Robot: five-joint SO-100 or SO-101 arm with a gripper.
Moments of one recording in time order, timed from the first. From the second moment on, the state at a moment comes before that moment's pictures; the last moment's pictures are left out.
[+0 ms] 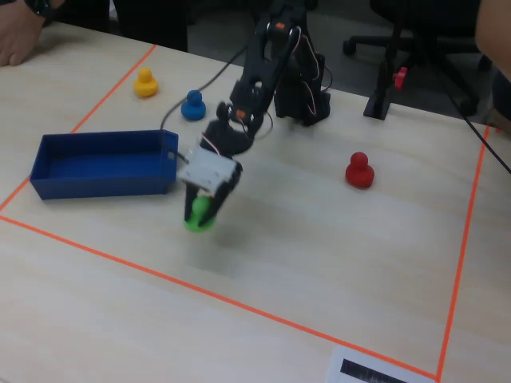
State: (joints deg) arm 9.9 78.4 101.7 0.3 -99.8
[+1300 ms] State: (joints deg) arm 45.3 60.6 74.3 22.5 -99.2
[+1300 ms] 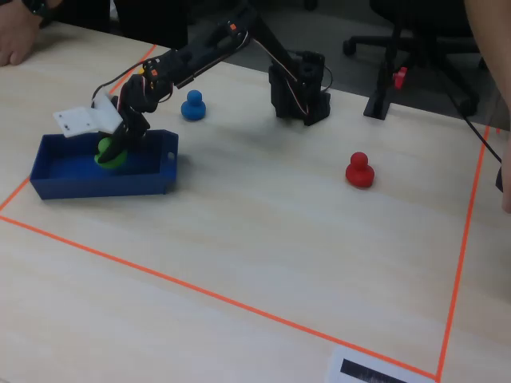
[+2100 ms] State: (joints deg) arm 37.4 86.4 83.2 35.2 -92.5
